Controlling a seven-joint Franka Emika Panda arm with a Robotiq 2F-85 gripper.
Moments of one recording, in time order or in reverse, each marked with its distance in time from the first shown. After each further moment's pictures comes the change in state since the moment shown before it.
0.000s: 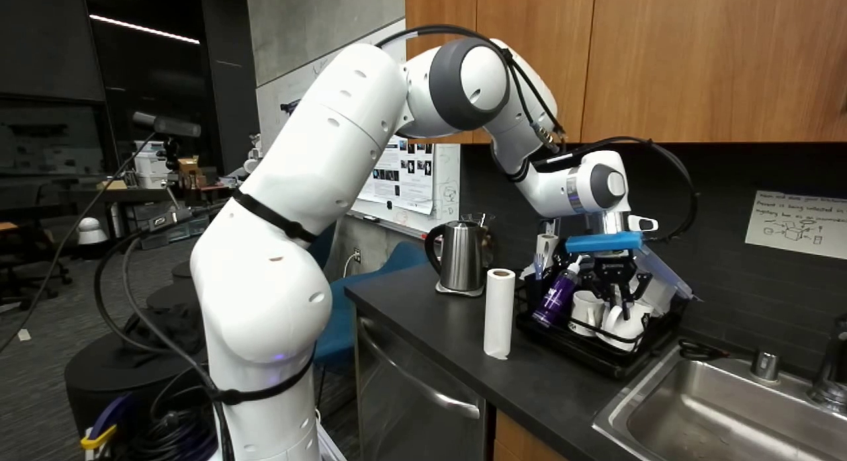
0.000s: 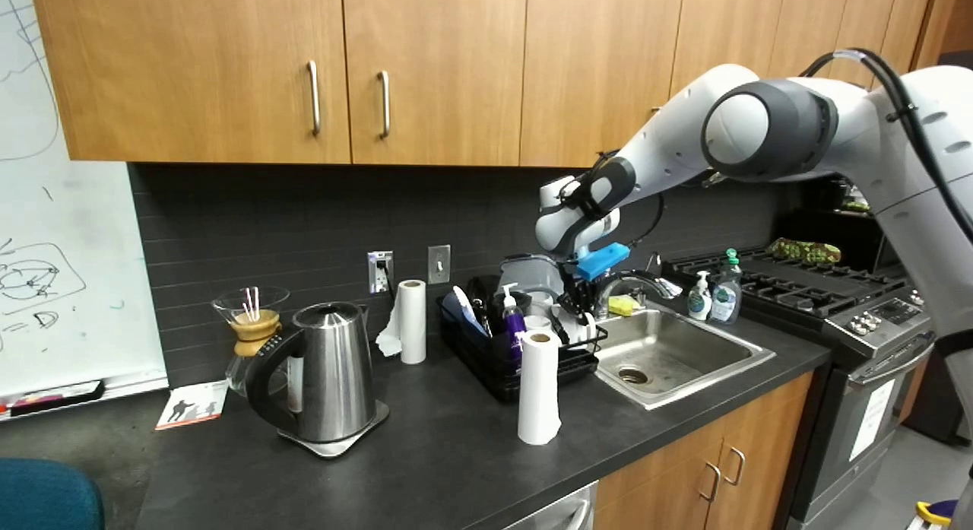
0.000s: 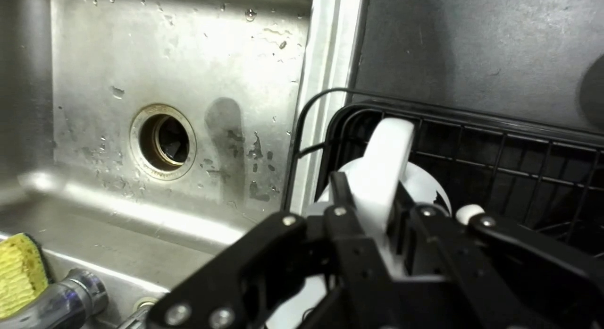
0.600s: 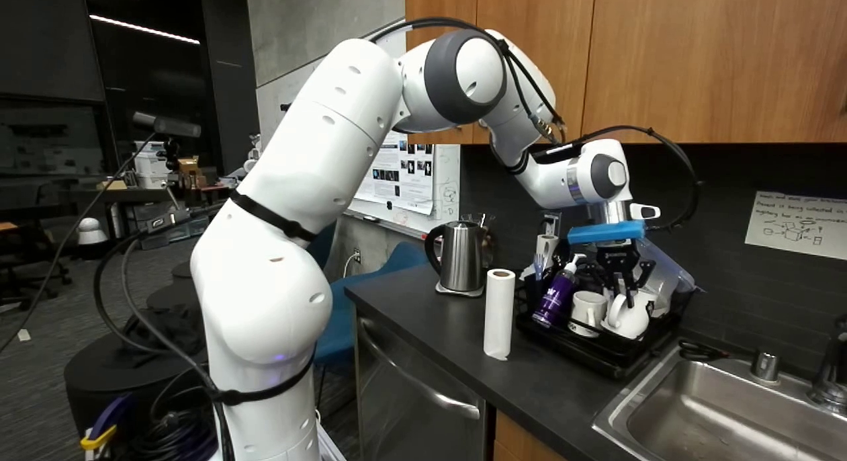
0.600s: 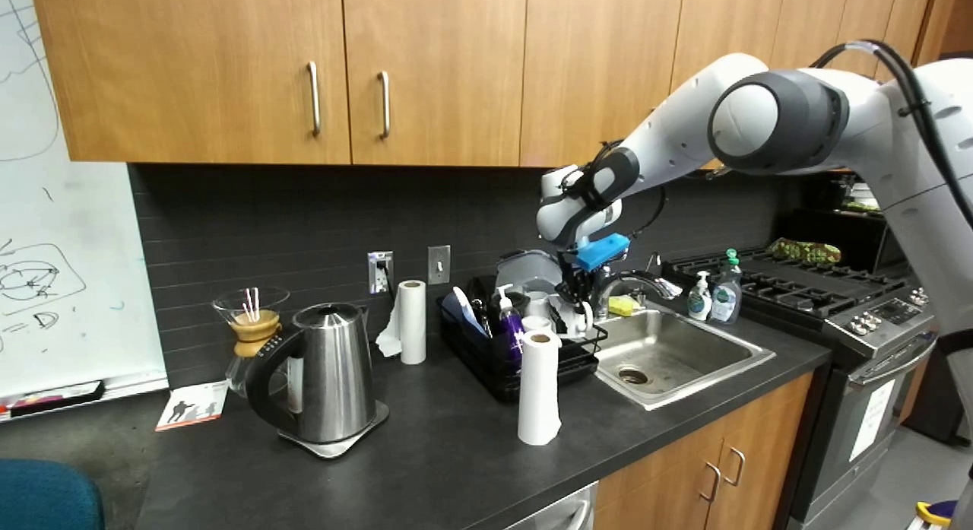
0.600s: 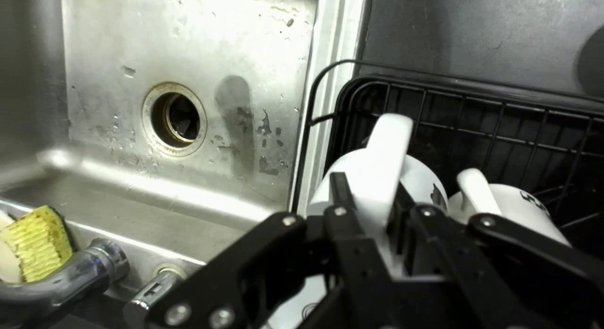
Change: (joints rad) arm 0.001 -0.035 -0.001 -0.001 0.000 0.026 0.001
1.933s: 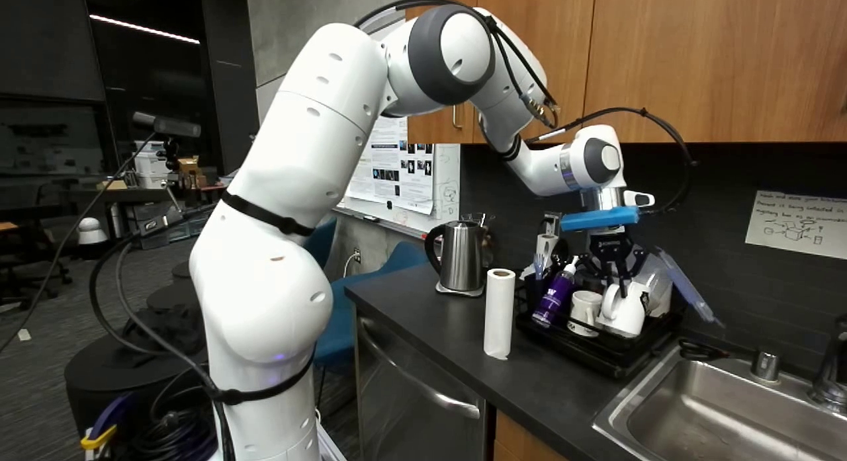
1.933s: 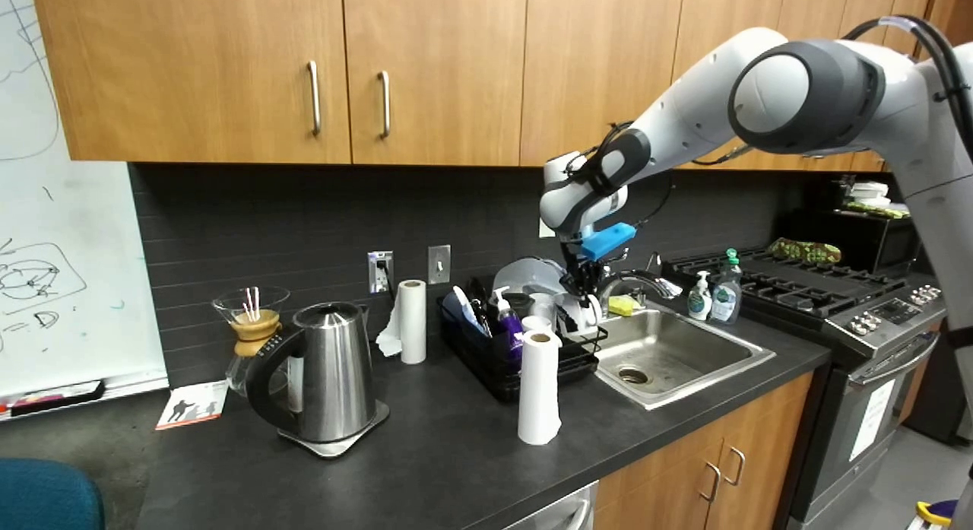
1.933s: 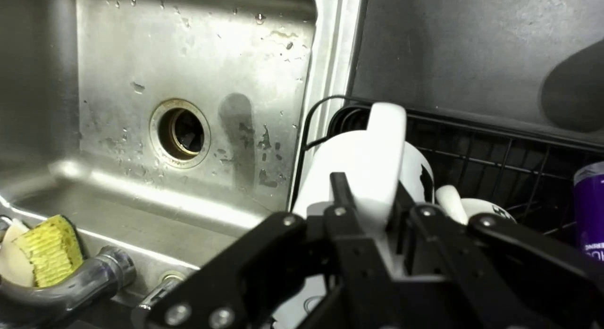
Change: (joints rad) arm 0.011 -0.088 0.004 -0.071 -0.010 -0.047 0.000
